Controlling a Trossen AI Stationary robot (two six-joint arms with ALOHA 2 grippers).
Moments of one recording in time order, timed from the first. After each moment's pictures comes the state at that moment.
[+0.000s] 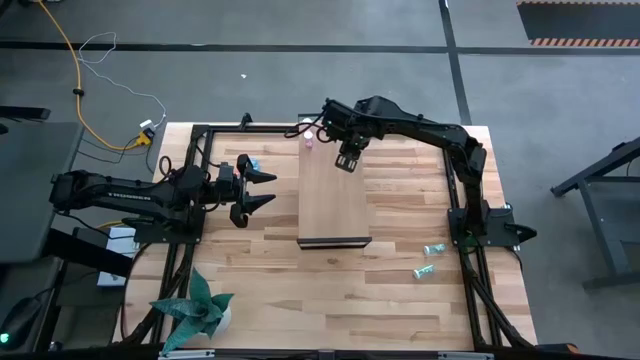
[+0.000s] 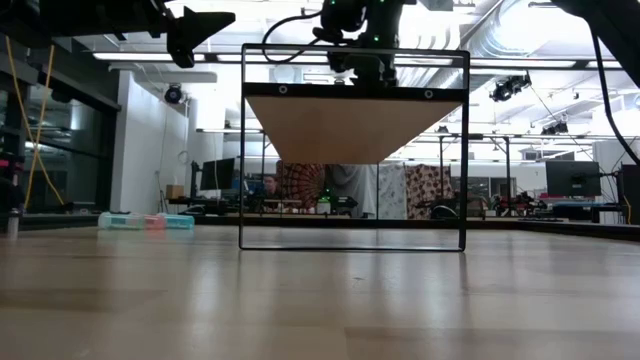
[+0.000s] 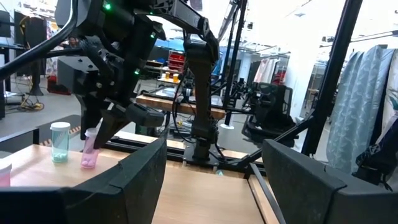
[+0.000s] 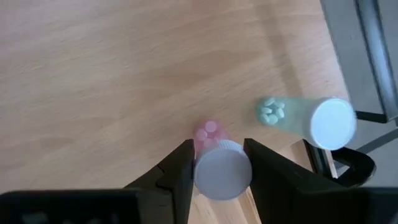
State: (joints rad) left arm 0.17 0.77 0.34 0.58 -0.01 -0.15; right arm -0.37 2.00 2.05 -1.34 0.19 -0.04
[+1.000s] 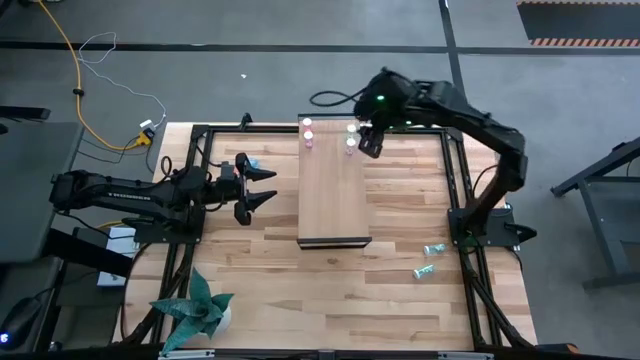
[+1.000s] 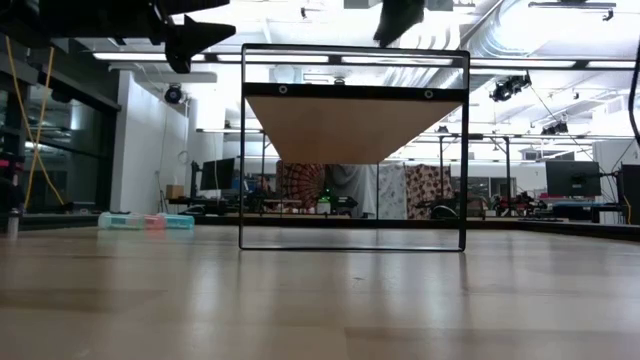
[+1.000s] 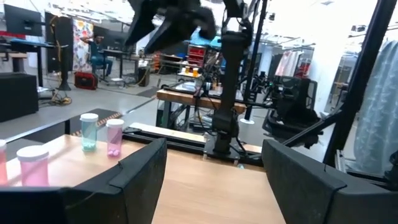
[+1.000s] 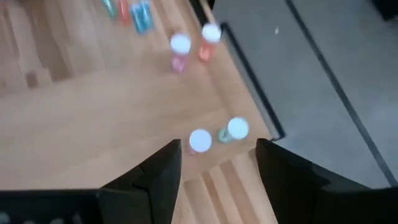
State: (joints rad) left arm 0.17 0.77 0.34 0.54 -0.10 -0.13; right arm -0.37 1.67 2.05 -1.26 0.15 -0.10
